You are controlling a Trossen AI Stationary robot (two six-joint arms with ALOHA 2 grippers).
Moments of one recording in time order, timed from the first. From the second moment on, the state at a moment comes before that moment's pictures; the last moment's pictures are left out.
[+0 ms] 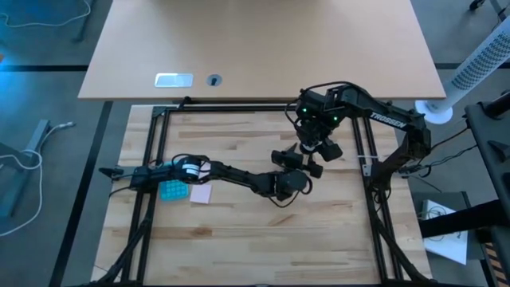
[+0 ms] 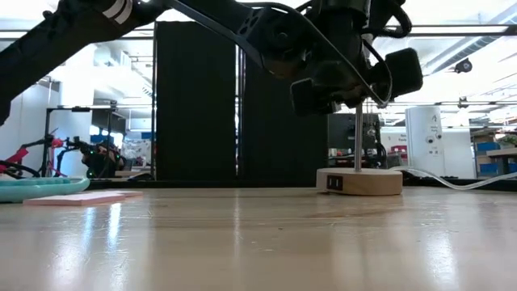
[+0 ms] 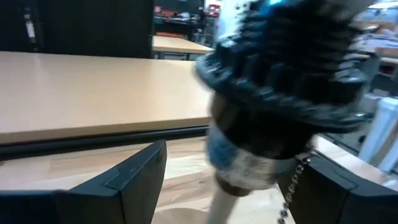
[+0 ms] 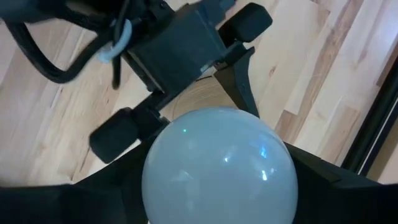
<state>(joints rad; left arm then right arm) -0.10 2.51 1.98 0.43 -1.23 -0.31 -0.25 1.56 1.78 -1.54 -0.15 -0.73</state>
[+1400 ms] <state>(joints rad) -0.08 2.48 2.00 0.45 -0.99 -0.17 -0.25 1.53 1.78 -1.58 -0.16 -0.84</state>
